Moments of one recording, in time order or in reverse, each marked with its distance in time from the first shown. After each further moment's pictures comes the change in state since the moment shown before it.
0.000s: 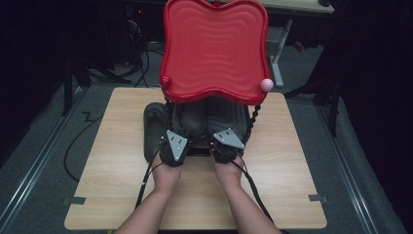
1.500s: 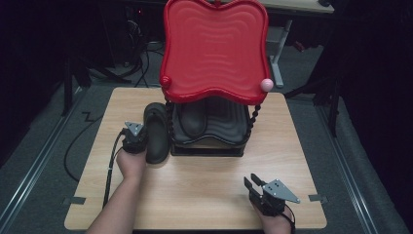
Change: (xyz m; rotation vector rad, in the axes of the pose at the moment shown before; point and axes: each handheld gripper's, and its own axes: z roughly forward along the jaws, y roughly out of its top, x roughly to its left) left arm 0.129 -0.065 0.031 0.357 0.225 -0.177; right arm -0.060 -0.093 -0.148 0.123 0.043 0.035
